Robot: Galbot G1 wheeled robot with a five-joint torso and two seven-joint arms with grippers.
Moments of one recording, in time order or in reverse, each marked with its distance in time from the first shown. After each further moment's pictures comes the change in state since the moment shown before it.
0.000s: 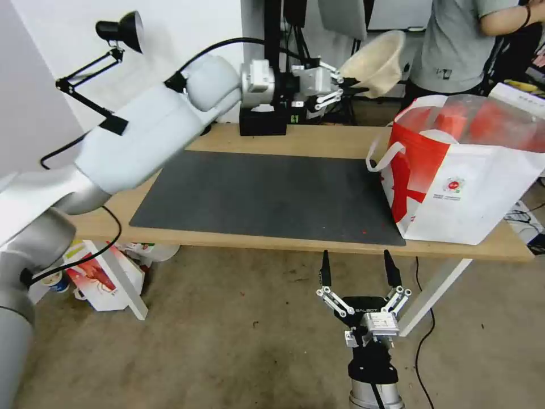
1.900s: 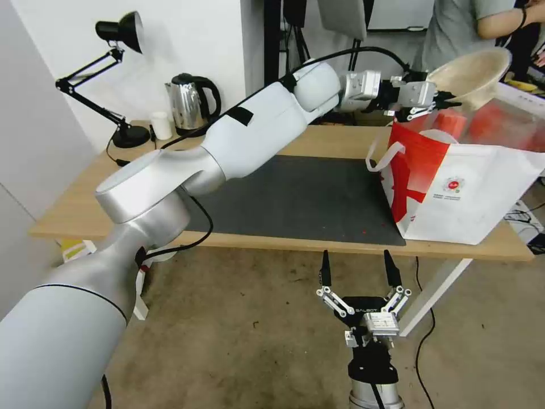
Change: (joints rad) left arm -0.028 -0.423 0.031 0.382 0.117 -0.111 0.003; right arm 0.000 0.000 0.000 0.000 0.000 0.000 0.000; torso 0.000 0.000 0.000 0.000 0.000
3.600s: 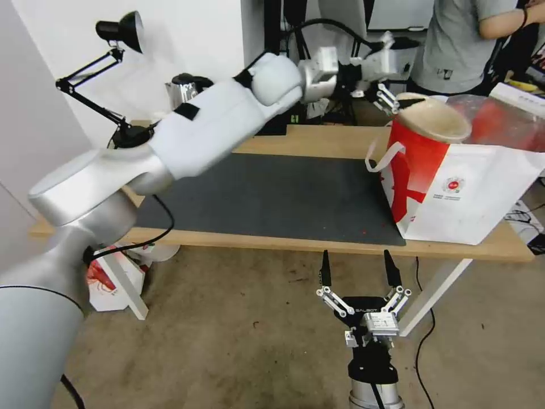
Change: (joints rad) left arm -0.002 0.288 0.052 -0.291 -0.293 0.184 -0.169; right arm 0.000 0.000 0.000 0.000 0.000 0.000 0.000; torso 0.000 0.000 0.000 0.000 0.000
